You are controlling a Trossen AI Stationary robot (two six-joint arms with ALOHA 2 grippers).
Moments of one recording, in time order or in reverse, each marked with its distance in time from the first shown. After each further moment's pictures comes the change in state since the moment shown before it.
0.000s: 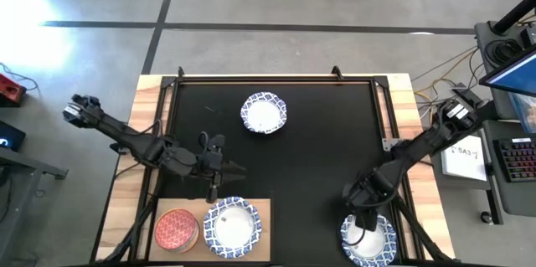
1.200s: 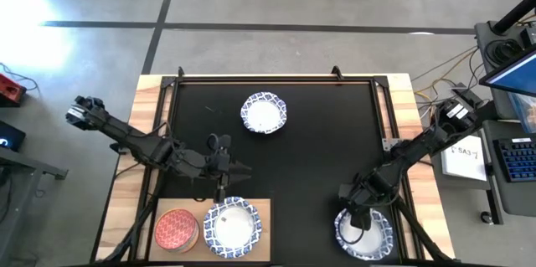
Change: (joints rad) left arm 0.019 0.082 0.069 -0.024 -0.007 0.034; right arm 0.015 0.007 -0.156 0.297 0.142 -0.031
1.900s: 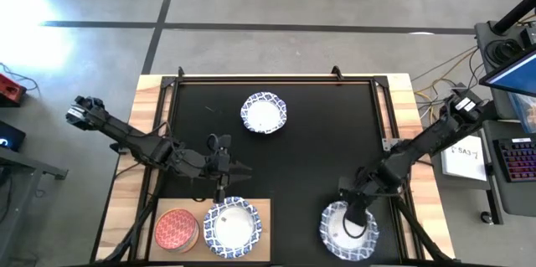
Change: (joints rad) left arm 0.001 -0.001 0.003 0.000 0.003 0.018; right arm -0.023 -0.158 0.034 0.008 0.151 0.068
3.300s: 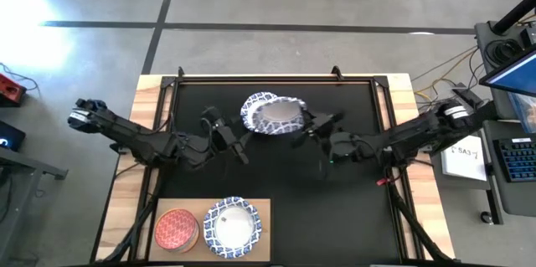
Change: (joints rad) left arm 0.111 0.063 0.001 0.278 -0.612 0.365; right arm -0.439 0.179 0.165 1.142 1.322 -1.188
